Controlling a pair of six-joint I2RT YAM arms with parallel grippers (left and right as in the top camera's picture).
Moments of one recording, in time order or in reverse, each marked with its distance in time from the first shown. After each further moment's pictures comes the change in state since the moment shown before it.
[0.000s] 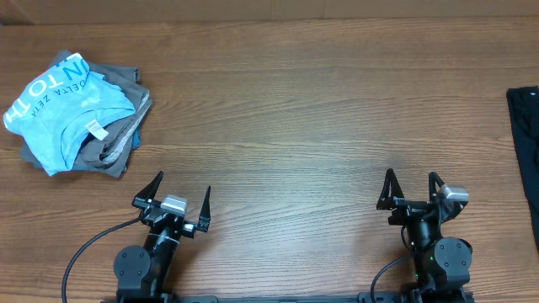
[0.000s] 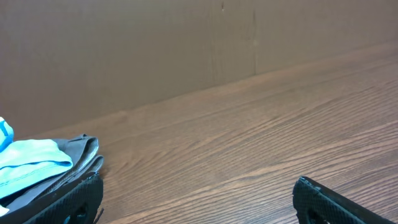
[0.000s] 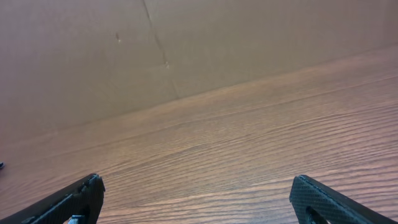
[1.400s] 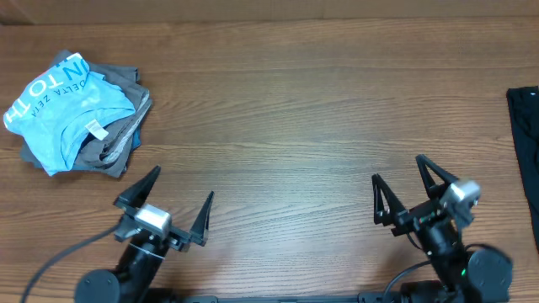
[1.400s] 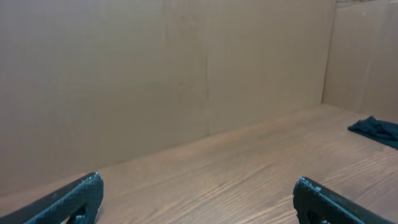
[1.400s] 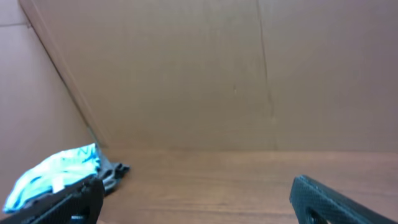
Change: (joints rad) left arm 0.000 0.116 0.441 -0.199 0.179 -0.150; right arm 0.000 0.167 0.344 -0.014 -0.393 0.000
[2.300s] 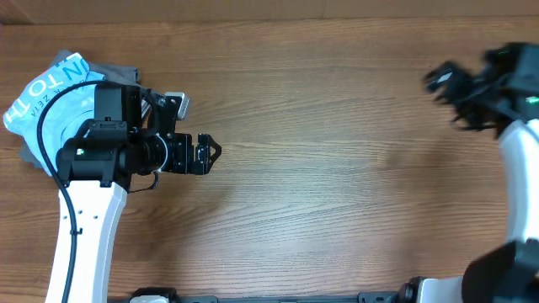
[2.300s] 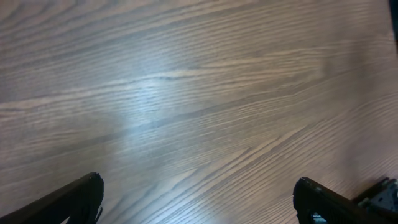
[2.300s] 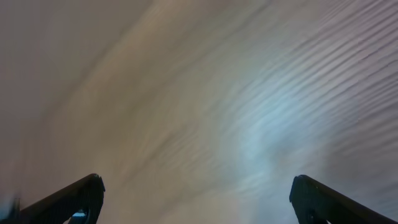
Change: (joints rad) left arm 0.000 1.156 0.823 -0.831 0.029 0.019; right arm -0.411 1.415 1.038 -0.618 0.053 0.156
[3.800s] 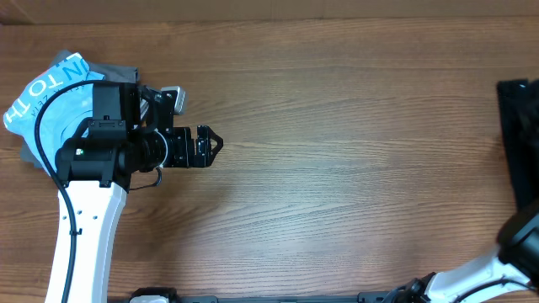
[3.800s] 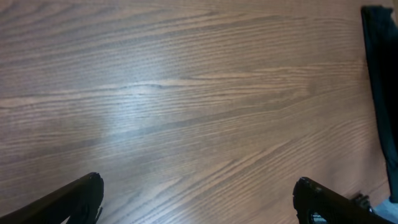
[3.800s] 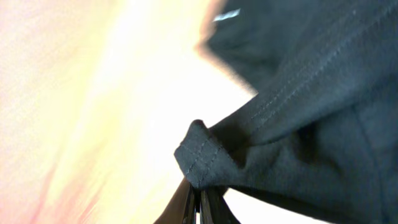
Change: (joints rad) left arm 0.000 0.000 0.006 0.026 0.026 -0.106; right arm -0.351 0.292 0.027 0.265 -0.140 0.026
